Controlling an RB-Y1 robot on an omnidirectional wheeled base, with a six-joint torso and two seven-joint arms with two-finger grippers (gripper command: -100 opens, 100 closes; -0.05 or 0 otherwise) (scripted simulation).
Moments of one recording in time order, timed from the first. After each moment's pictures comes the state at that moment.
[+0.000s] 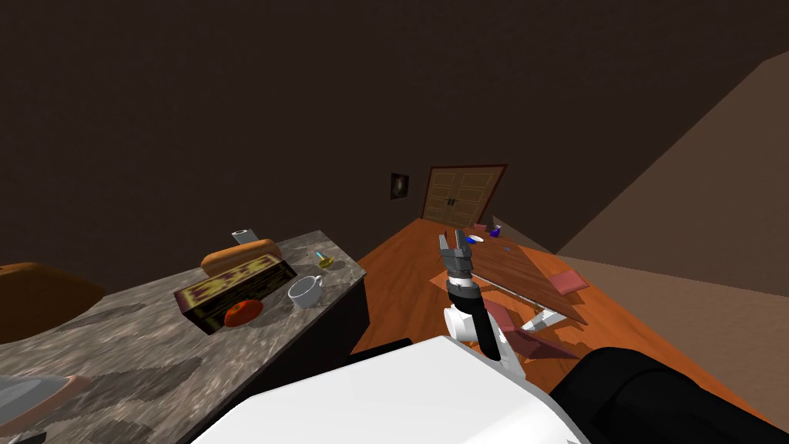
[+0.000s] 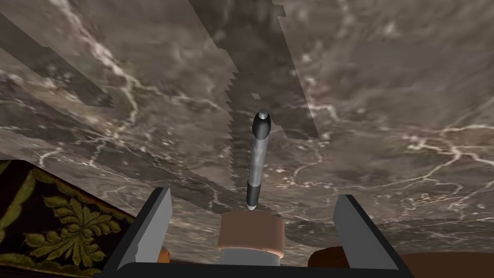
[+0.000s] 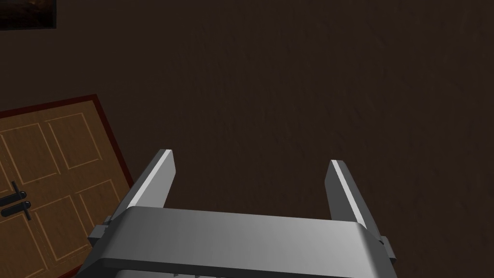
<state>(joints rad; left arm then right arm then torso) 0.40 1.24 0.11 -0.75 -1.24 -0.73 1.10 0.51 -0.05 -0.07 -2.30 0.04 -0.58 -0.11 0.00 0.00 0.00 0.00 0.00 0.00</state>
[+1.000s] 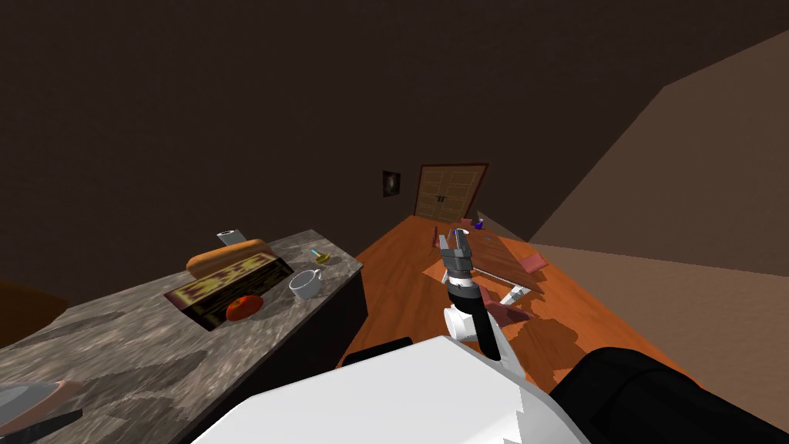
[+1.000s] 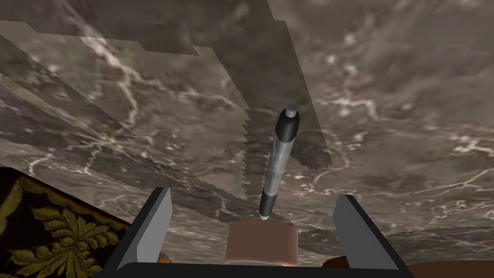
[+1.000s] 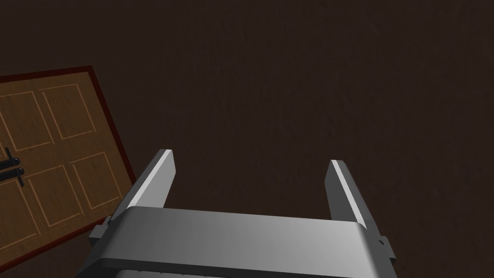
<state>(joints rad) 0.28 1.19 0.13 -0.72 -1.46 -0.74 1.27 0.51 -0.05 -0.07 -2.30 0.04 -0.58 -0.11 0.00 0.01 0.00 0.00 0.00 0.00</state>
